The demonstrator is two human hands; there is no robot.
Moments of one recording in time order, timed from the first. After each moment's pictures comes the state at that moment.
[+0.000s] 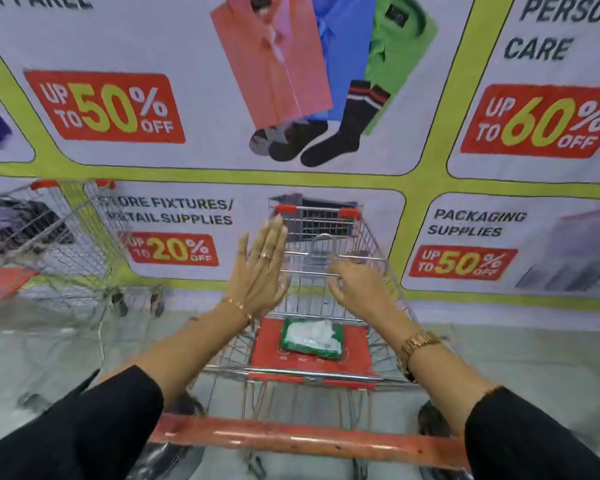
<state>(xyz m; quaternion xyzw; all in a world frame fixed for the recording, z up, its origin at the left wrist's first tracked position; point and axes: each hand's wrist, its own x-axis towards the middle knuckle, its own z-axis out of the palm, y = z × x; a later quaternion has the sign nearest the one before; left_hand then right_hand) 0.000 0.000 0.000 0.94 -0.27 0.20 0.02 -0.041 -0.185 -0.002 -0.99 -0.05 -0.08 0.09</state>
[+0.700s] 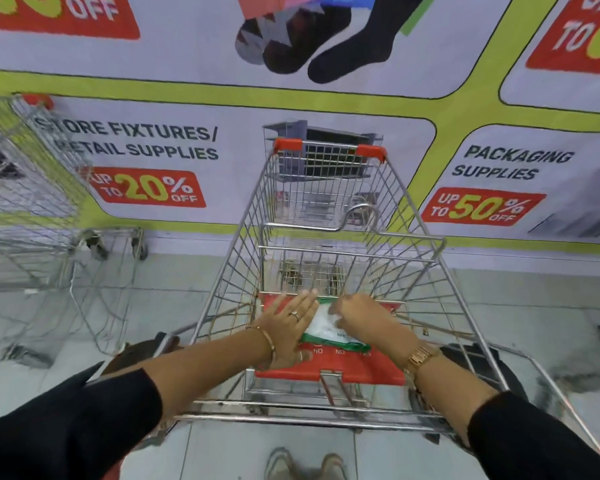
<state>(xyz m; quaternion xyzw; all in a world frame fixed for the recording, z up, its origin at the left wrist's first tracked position) 0.046 0.003 -0.163 0.86 -0.46 -0.20 -0.10 0.026 -0.177 -0.148 -0.97 -0.12 0.21 0.03</state>
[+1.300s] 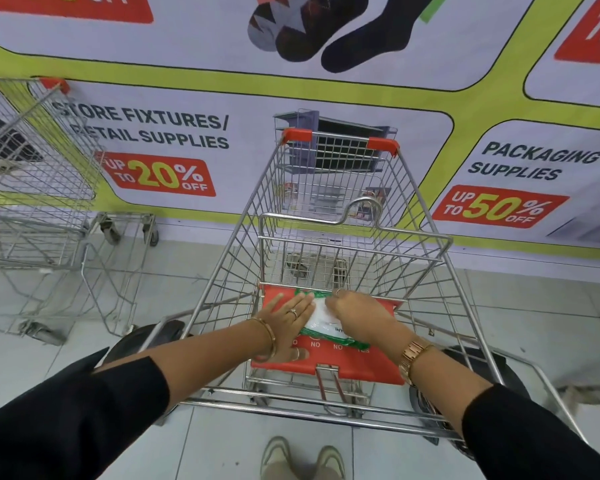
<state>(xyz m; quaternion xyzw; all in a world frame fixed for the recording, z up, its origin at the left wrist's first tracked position) 0.045 -0.001 -0.183 0.86 -0.43 -0.25 -0.12 0.025 -0.180 -0.150 -0.96 -0.18 0.19 0.02</state>
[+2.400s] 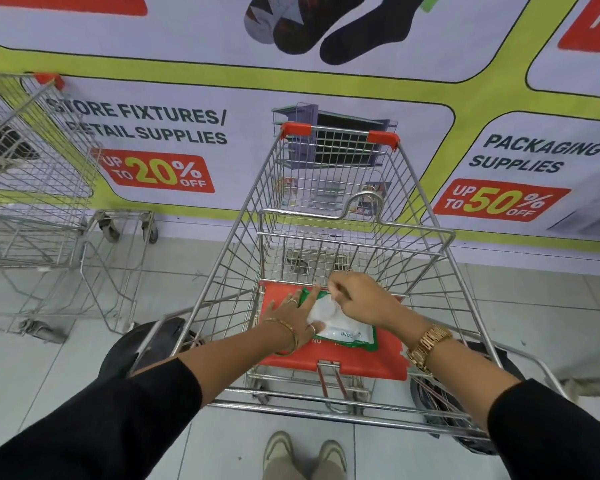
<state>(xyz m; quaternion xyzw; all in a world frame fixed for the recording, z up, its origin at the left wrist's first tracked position) 0.044 -0.026 -0.183 0.91 -0.23 -0.34 0.05 0.034 -0.186 -0.133 -0.94 -0.09 0.16 0.29</state>
